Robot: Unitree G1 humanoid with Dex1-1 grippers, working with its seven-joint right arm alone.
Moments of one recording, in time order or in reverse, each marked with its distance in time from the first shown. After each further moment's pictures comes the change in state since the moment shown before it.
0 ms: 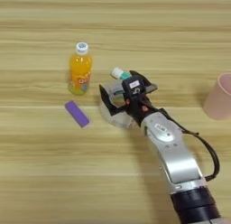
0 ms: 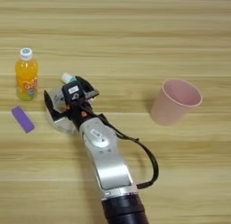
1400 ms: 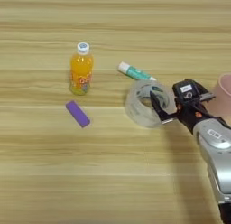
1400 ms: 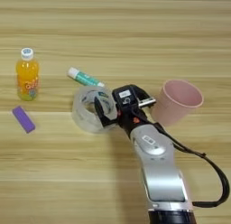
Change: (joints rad) arm 0.102 -0.203 -0.220 -0.098 0.026 0.165 0.038
